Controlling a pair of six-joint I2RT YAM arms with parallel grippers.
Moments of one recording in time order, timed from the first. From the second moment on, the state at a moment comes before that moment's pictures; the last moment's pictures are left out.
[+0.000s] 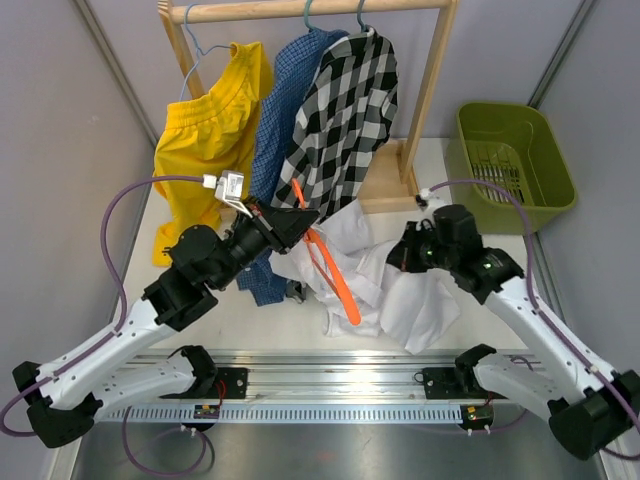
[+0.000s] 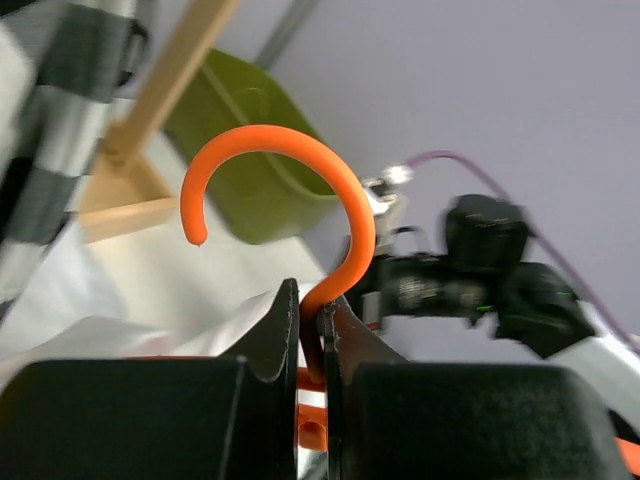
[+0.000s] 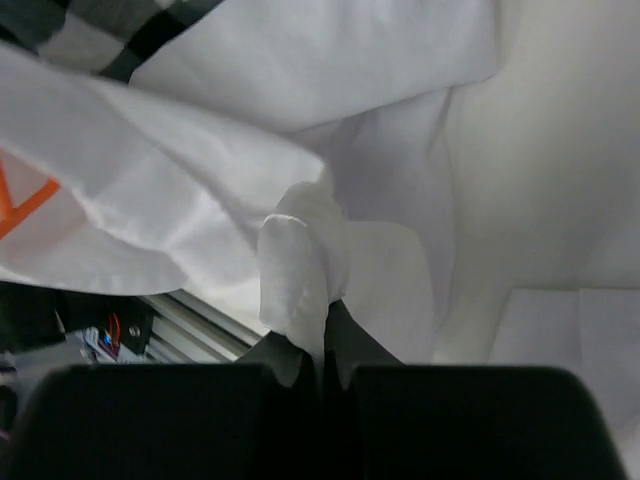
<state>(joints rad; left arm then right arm) -0.89 0.84 0.95 0.00 -0.13 -0.68 0.40 0.93 0.89 -0.57 -0.27 0.50</state>
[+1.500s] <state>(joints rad) -0.87 1.04 1.16 -0.63 -0.33 -0.38 0.79 0.87 1.20 -0.79 -0.22 0.37</state>
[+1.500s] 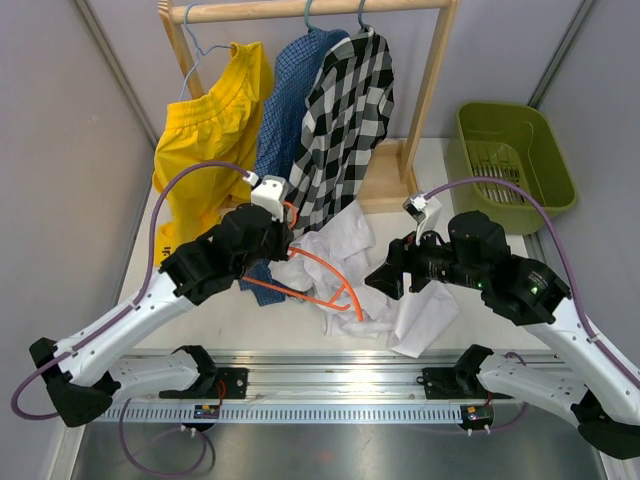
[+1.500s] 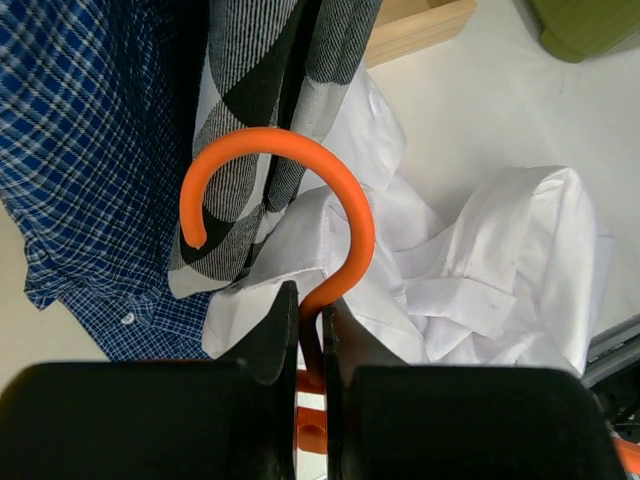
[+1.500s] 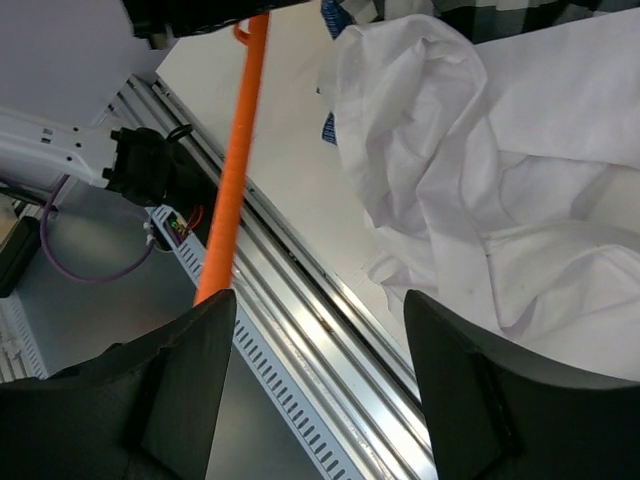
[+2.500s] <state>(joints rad) -0.90 1.26 1.28 -0.52 -0.33 -0.37 0.89 0.97 1.09 -0.63 -0.25 0.42</state>
